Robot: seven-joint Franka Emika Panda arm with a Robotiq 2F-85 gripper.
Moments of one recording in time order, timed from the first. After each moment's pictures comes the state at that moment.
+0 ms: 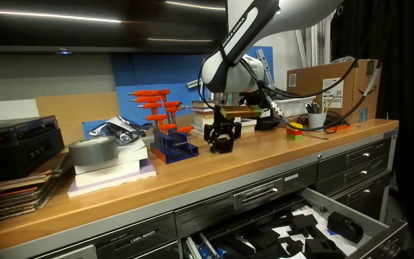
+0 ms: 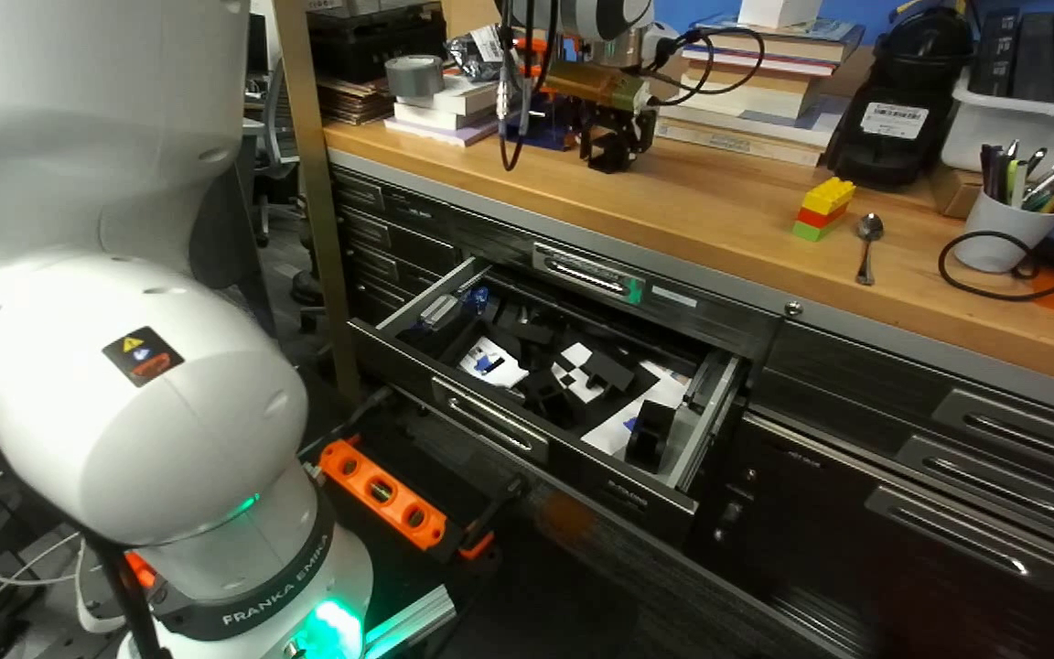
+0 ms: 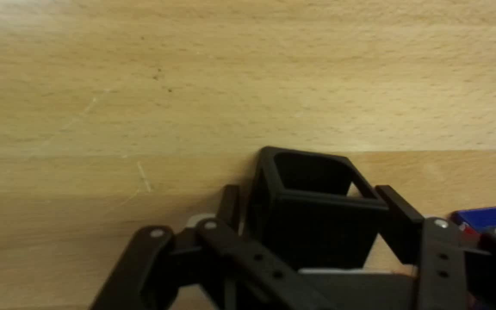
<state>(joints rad) 0.04 0.45 0.08 -1.70 0.03 2.30 0.01</state>
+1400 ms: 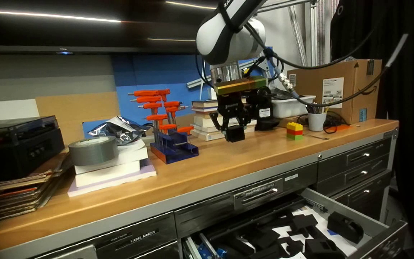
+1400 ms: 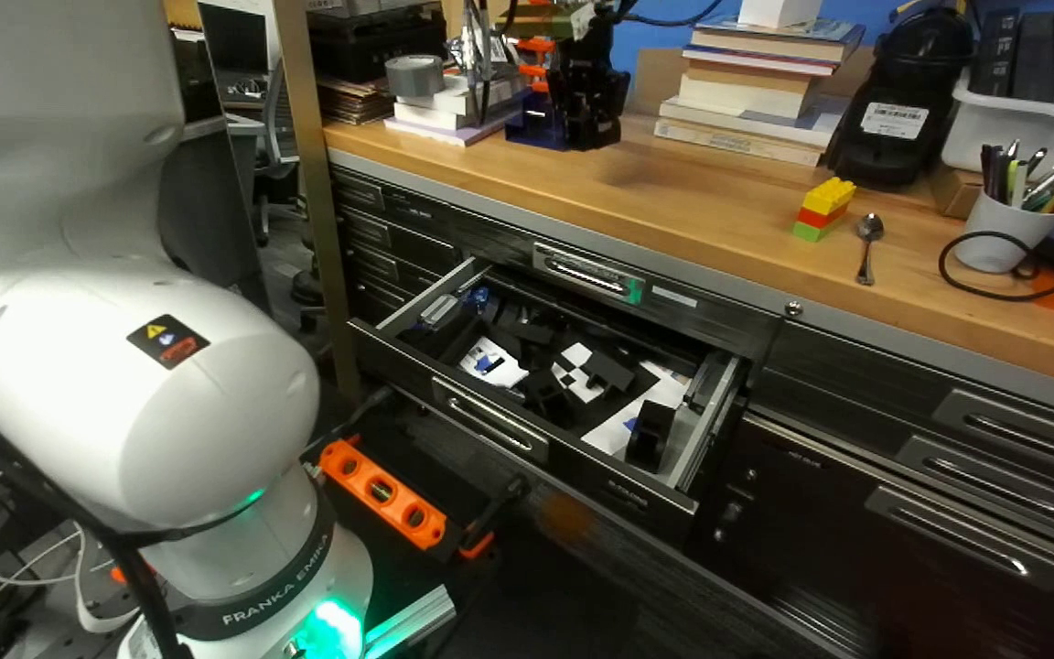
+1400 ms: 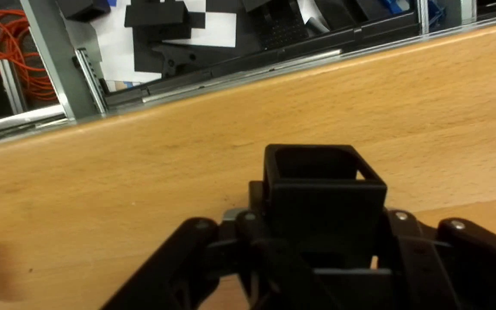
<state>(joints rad) 0.15 0.24 0.02 -1.78 -0.15 2.00 0.42</state>
